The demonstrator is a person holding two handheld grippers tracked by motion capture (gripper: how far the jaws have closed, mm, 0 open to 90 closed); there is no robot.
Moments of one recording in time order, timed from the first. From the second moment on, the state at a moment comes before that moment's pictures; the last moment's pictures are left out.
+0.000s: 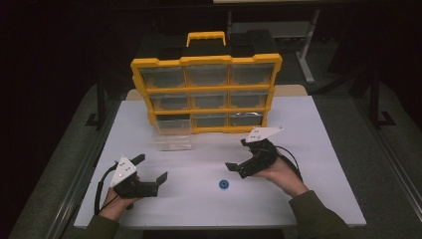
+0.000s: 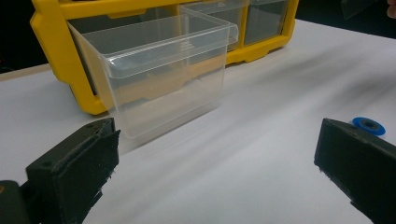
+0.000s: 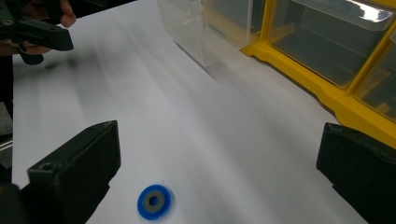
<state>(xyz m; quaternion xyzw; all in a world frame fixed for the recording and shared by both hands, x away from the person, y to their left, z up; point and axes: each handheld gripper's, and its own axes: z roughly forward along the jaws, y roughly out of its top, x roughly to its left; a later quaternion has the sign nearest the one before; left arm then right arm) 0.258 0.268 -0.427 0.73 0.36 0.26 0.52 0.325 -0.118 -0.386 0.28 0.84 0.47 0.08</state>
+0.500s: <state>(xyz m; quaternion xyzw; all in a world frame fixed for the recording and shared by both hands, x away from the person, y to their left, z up) 0.259 0.268 -0.428 0.74 0.36 0.25 0.51 0.330 -0.102 -0.384 0.26 0.84 0.46 0.07</state>
